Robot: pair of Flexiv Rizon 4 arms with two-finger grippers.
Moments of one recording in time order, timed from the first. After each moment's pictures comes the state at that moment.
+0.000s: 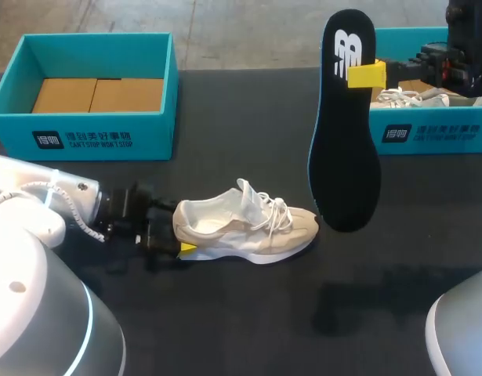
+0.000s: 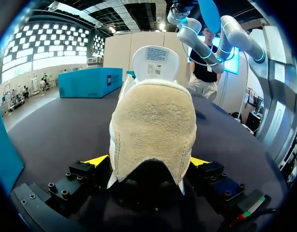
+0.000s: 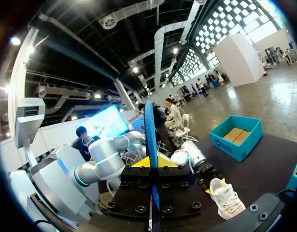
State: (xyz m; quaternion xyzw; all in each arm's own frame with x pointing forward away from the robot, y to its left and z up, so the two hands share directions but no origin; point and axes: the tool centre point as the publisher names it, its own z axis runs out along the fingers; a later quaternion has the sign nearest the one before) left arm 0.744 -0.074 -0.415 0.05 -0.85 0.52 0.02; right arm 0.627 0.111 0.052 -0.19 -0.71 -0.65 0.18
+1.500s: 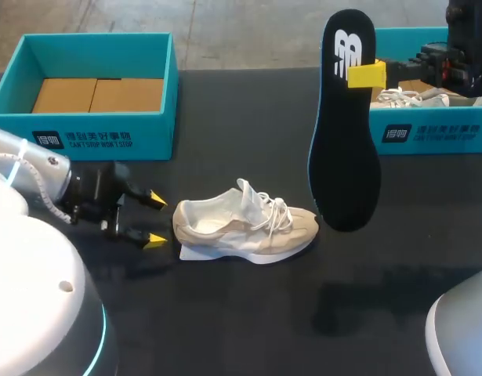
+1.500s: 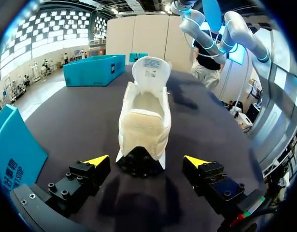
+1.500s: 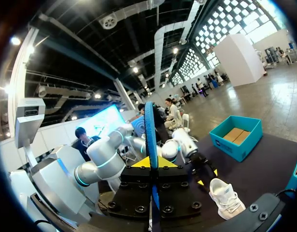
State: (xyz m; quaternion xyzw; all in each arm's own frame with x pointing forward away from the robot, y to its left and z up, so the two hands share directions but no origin) left arm 0.732 -0.014 -0.365 0.07 -0.90 0.43 0.03; right arm 0.627 0.111 0.052 -0.19 -0.71 -0.65 0.18
